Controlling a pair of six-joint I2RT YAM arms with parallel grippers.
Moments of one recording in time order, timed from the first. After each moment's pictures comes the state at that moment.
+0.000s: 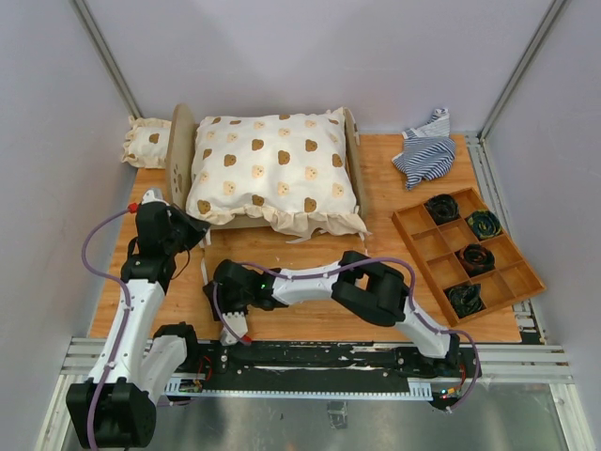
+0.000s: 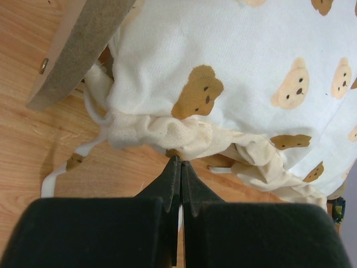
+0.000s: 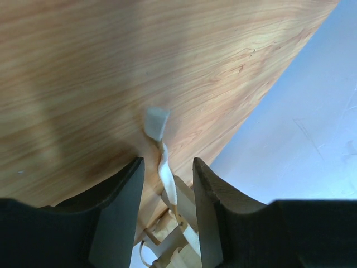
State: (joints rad) left arm 0.04 0.82 0.63 -0.32 0.11 -0.75; right arm 1.28 2.25 1.49 0.01 -0.20 -2.08
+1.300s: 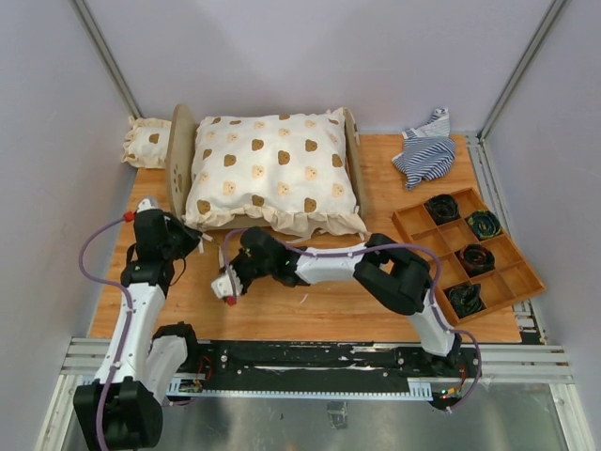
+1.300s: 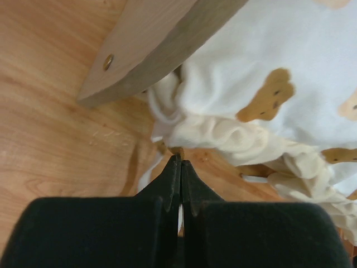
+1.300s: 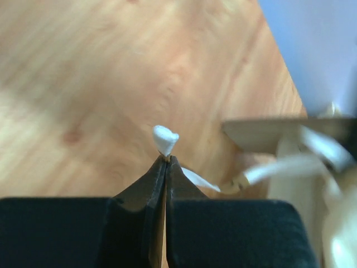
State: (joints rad) left arm 0.10 0.82 0.60 -0.33 0.07 -0.69; right arm 1.16 2.14 1.36 0.21 -0.45 -1.24
